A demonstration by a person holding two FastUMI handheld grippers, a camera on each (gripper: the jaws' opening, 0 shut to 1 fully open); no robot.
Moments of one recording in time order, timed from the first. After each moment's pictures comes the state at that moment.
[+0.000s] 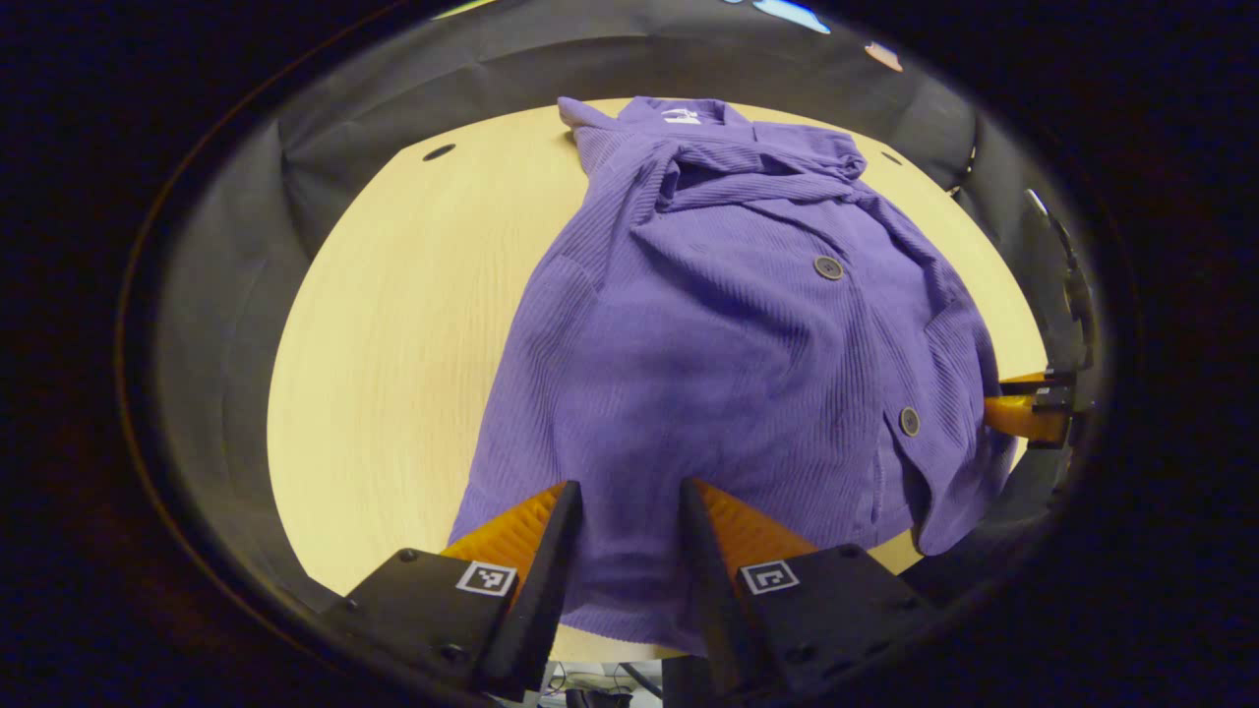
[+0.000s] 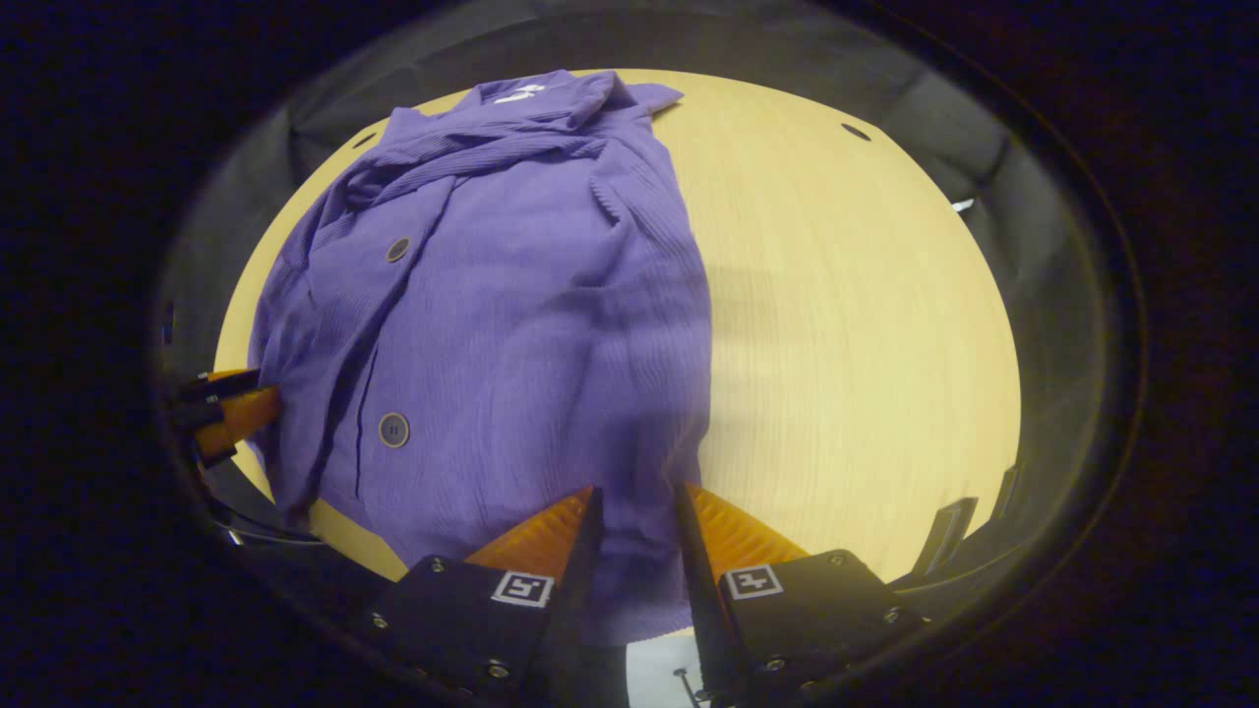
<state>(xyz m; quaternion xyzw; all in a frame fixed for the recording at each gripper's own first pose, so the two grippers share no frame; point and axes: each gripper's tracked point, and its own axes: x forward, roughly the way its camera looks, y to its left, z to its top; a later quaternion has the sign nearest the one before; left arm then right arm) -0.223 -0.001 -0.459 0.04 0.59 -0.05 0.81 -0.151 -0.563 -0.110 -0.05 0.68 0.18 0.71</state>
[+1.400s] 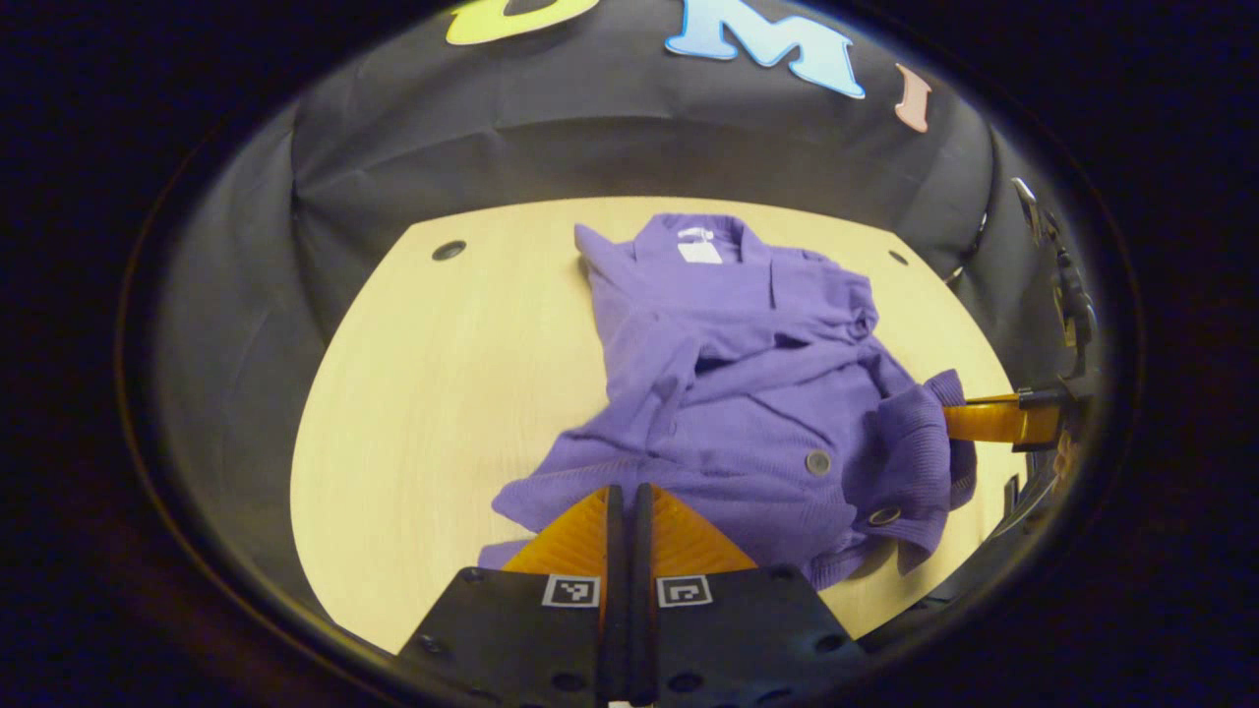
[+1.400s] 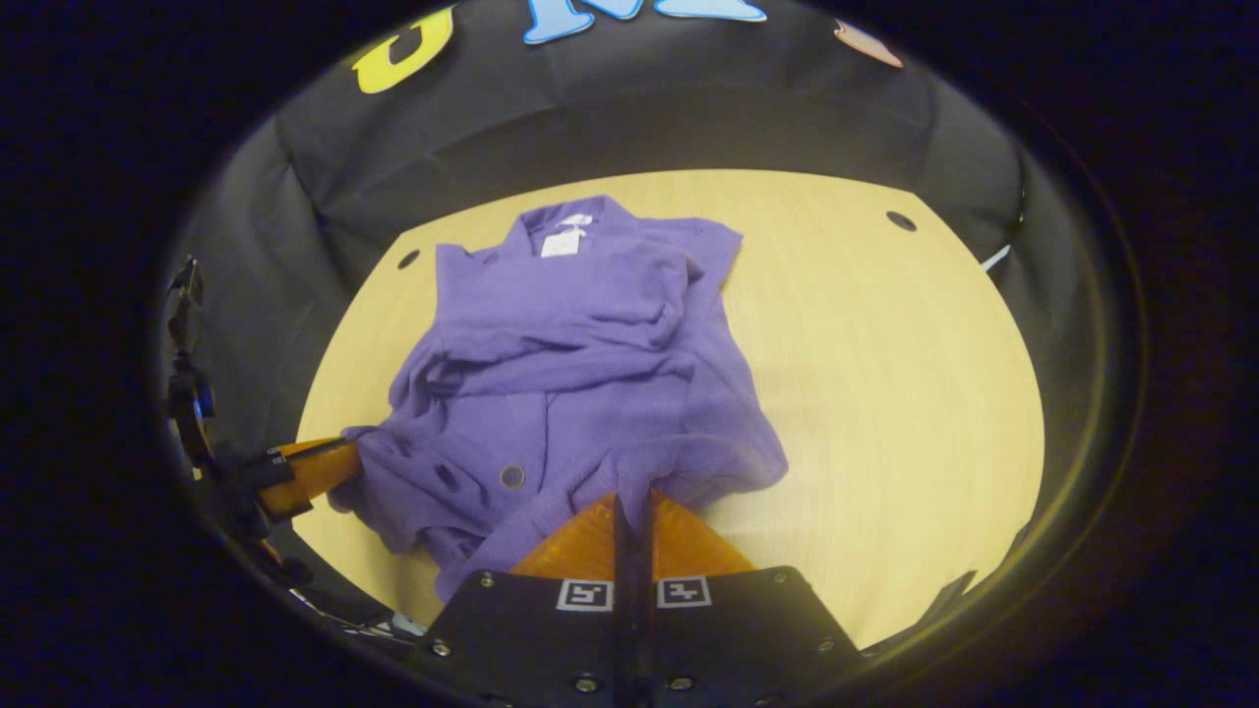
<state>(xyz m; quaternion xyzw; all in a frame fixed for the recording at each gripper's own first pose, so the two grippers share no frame) -0.075 -0.014 -0.382 0.00 0.48 -0.05 0.88 0.007 -0.479 -0.035 0.07 0.57 0.21 0.79</state>
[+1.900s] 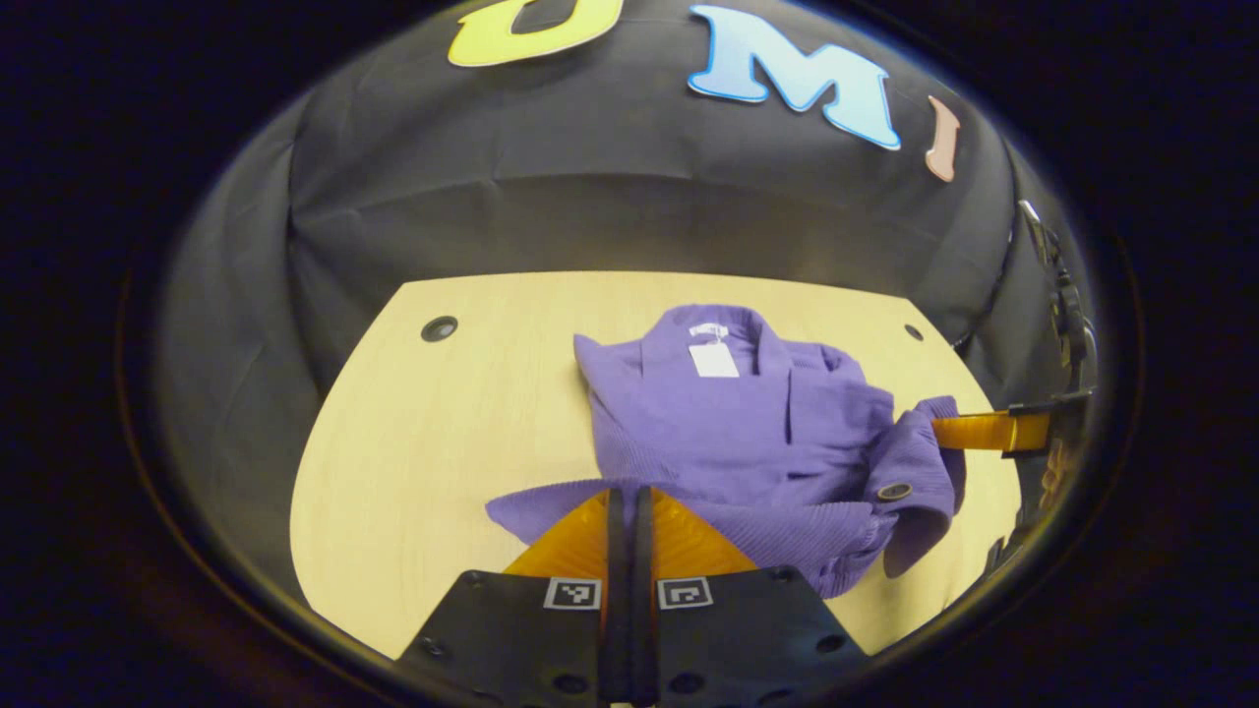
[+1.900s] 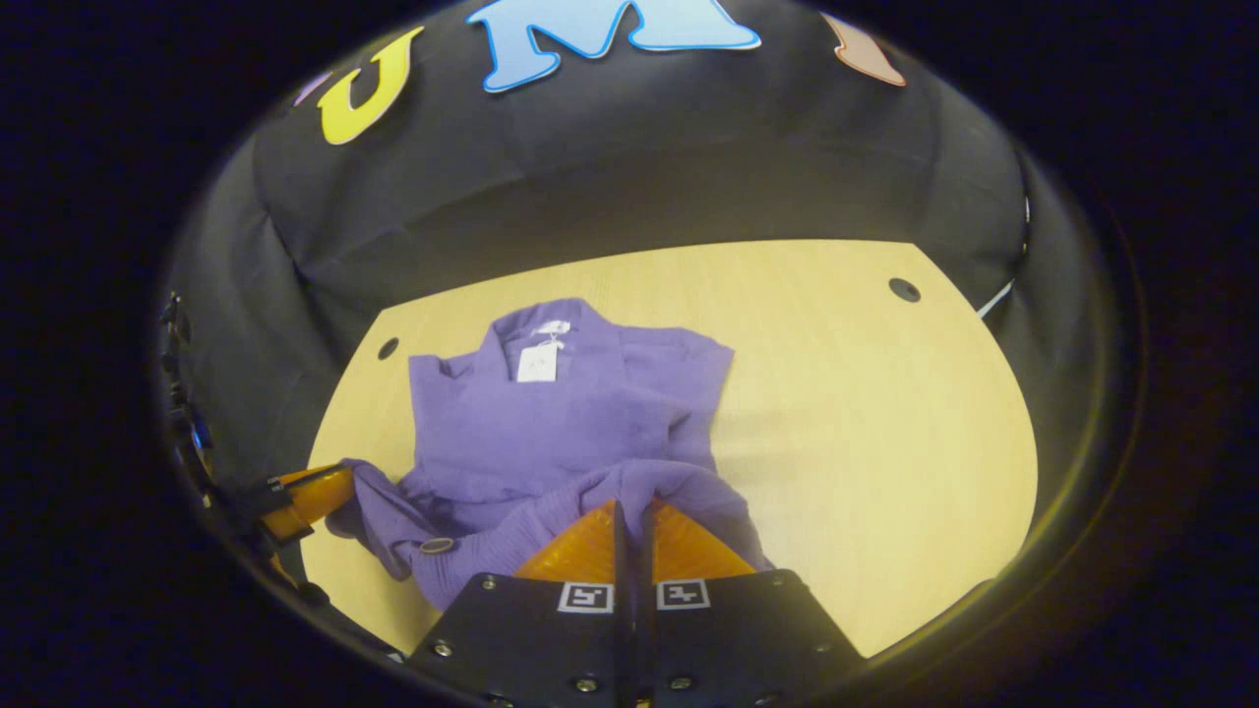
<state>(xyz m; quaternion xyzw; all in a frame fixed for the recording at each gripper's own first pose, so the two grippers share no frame) 0.041 -0.016 -0.354 -0.03 0.41 -0.04 0.91 0.125 -0.467 -0.027 0.10 0.52 0.19 0.83</state>
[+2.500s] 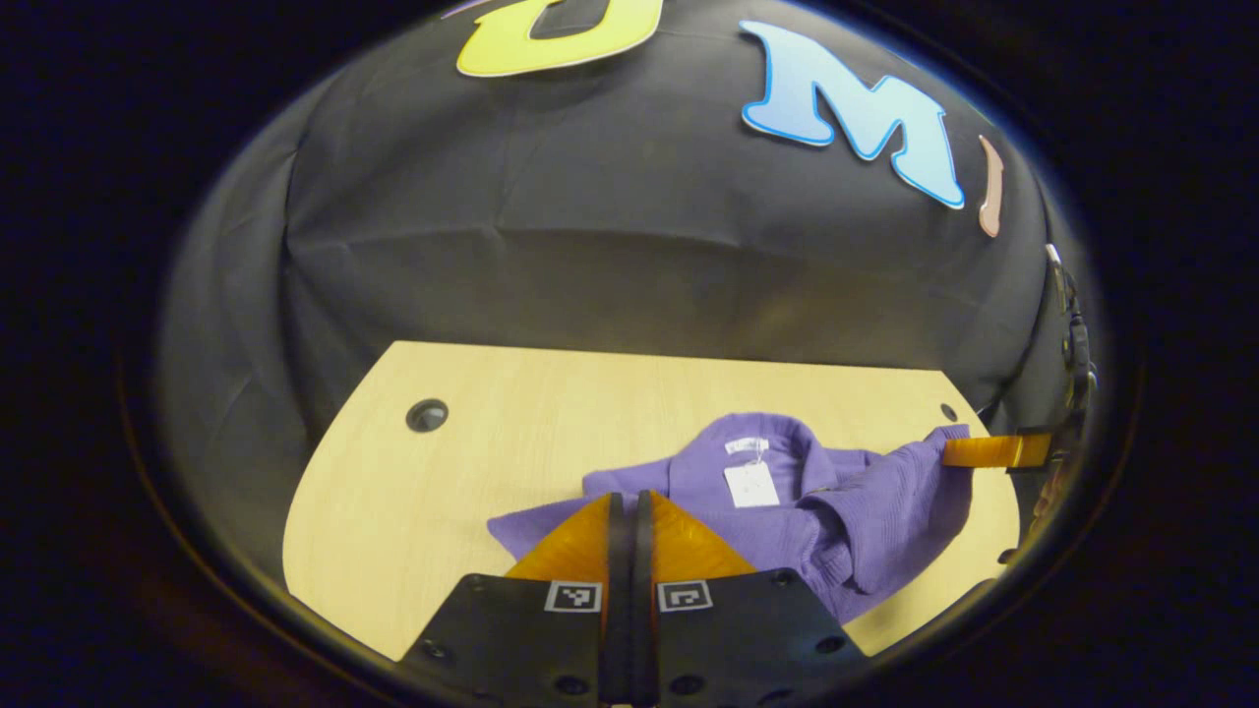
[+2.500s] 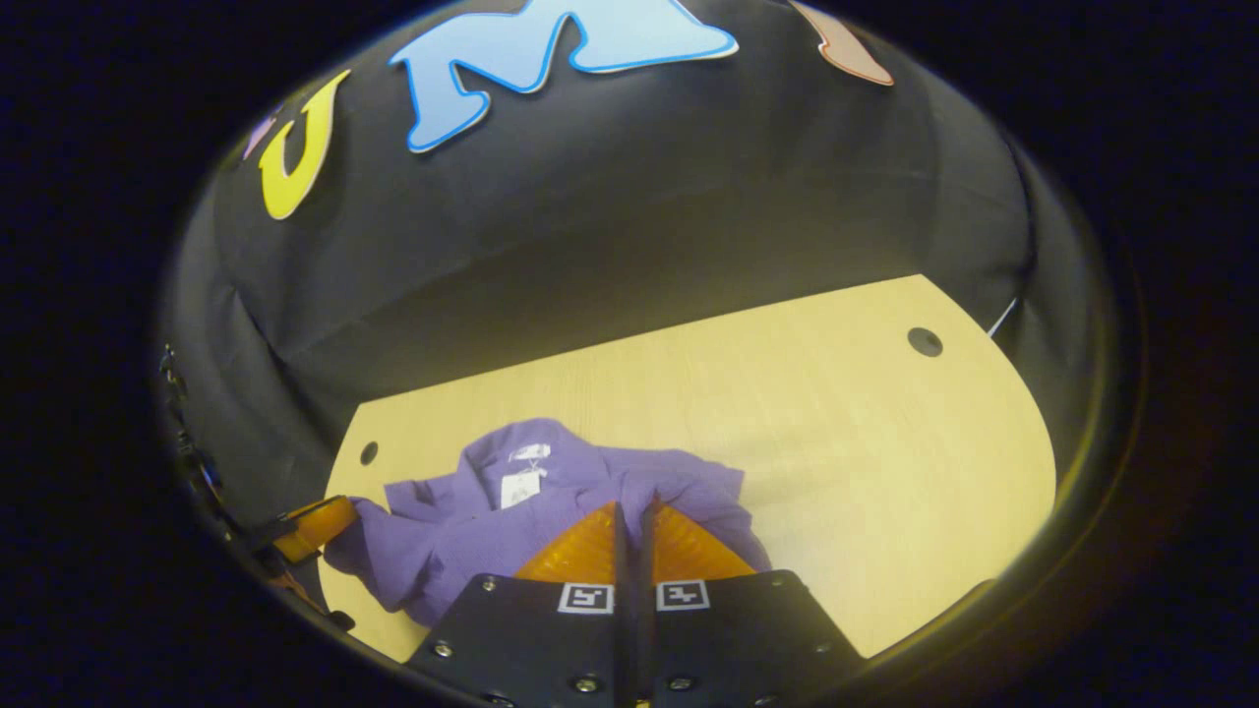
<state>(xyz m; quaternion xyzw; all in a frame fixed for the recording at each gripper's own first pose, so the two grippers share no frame) 0.183 -0.007 -0.347 -0.04 0.35 -0.03 0.94 0.251 -0.447 -0.038 0.17 0.47 0.14 0.85</state>
